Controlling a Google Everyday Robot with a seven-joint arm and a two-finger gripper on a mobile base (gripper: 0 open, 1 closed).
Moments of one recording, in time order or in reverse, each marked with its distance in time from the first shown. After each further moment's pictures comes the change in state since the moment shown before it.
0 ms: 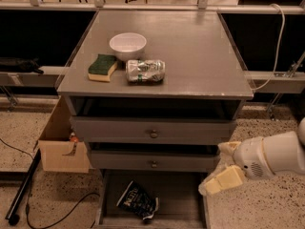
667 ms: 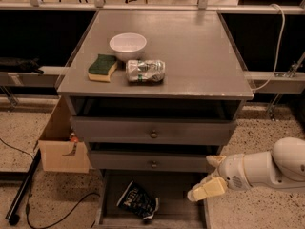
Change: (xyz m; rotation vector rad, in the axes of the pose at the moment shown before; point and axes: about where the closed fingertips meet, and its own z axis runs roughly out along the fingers) arm 0.043 -0.029 0.077 -0.038 -0.069 0.042
